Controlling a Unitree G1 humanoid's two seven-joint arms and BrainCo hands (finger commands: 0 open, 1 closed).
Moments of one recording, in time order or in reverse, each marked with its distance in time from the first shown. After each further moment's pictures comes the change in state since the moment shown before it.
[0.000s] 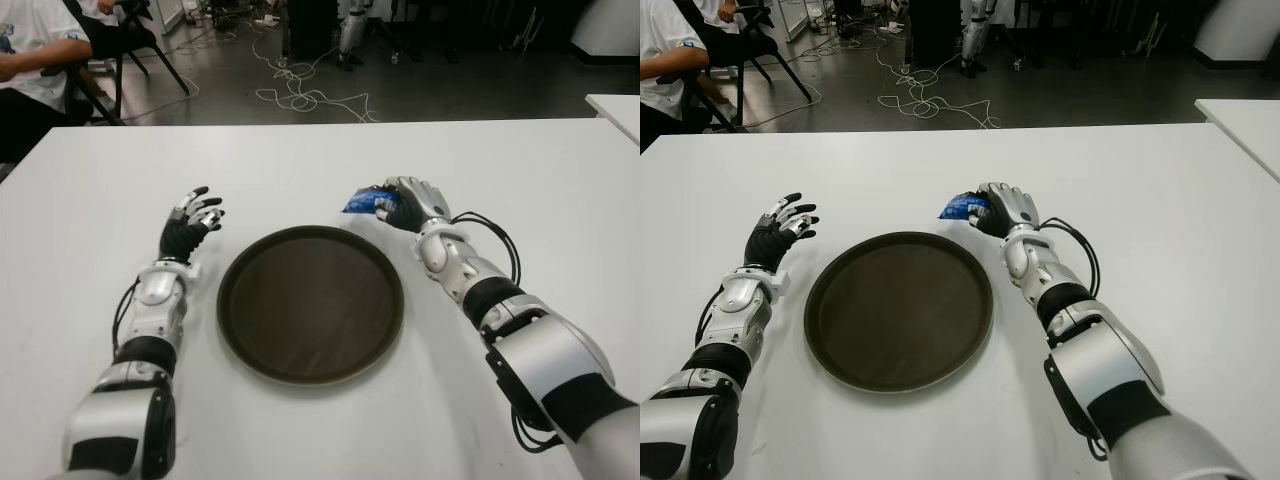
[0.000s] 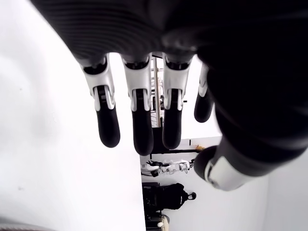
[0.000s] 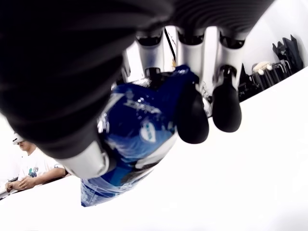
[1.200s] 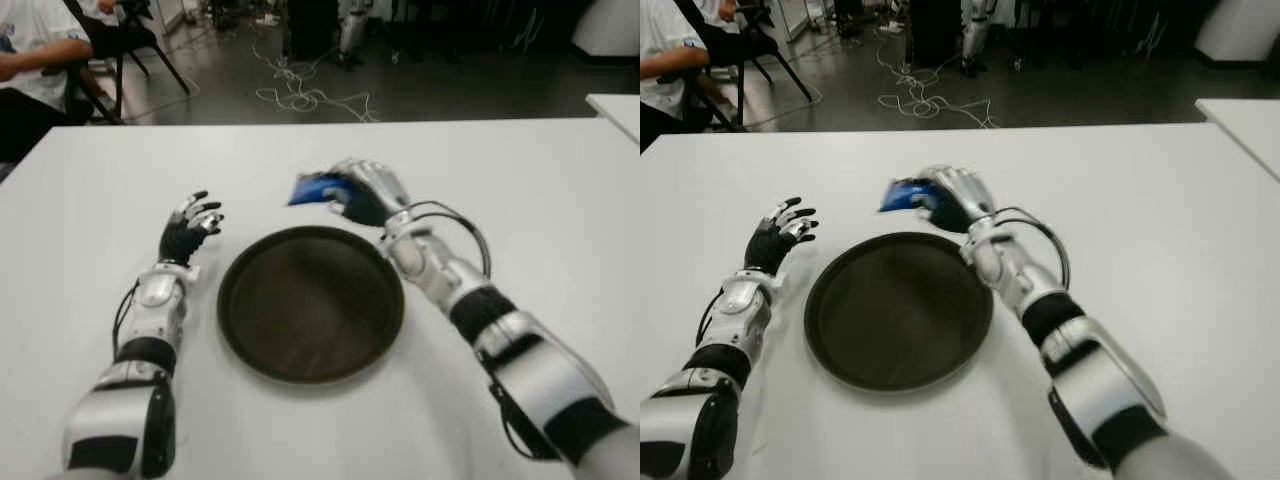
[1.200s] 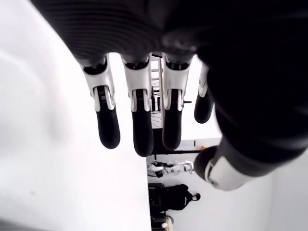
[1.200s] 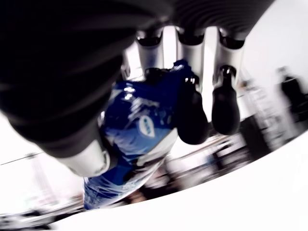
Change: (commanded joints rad) left arm -0.012 -0.002 0.002 0.019 0.004 0.004 0.015; right arm 0.227 -0.046 0.100 -0.562 -0.071 -0.088 0.118
